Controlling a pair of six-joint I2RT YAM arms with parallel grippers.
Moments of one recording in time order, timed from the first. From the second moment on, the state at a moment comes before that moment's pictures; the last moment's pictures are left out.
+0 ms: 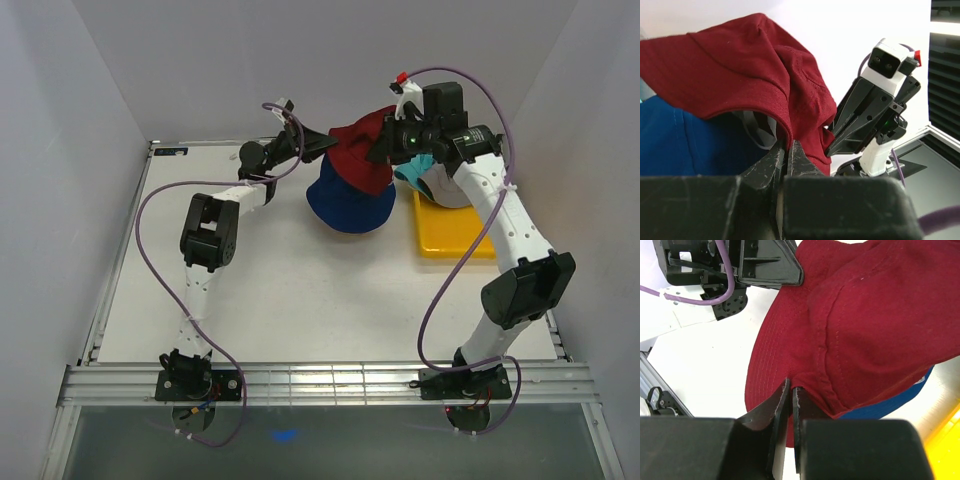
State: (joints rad) left arm -0.30 2.42 1.80 1.30 0.91 -1.80; right arm 0.34 1.70 1.90 -0.75 -0.49 0.15
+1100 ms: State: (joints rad) left arm -0.23 2.42 1.58 1.38 0.90 -1.90; right arm 0.35 1.62 1.76 -0.71 -0.43 0.15
